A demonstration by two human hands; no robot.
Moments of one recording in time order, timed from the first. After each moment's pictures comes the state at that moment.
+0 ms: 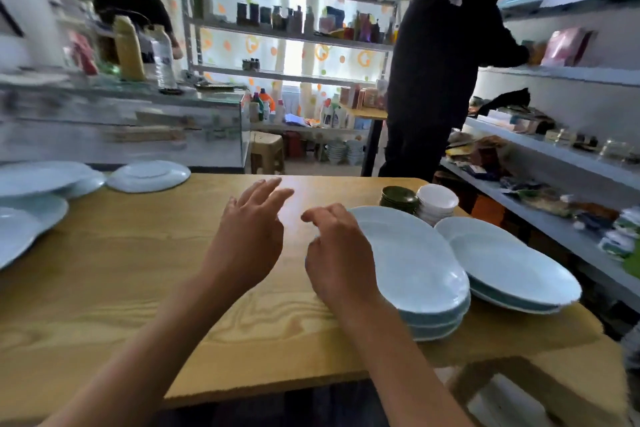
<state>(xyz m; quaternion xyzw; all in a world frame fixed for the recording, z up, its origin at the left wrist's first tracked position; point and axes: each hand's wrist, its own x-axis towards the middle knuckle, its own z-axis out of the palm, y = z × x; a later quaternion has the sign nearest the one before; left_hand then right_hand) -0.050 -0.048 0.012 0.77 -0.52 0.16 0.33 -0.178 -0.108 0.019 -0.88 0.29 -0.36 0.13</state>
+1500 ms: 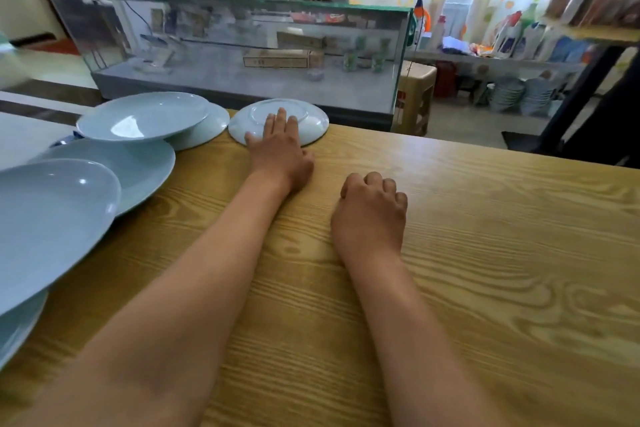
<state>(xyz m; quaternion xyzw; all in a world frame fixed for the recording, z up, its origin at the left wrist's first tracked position) 0.332 -0.102 -0.096 0.96 -0.23 0.08 0.10 0.177 -0.168 -0.106 -0.94 0.27 -0.19 0.09</state>
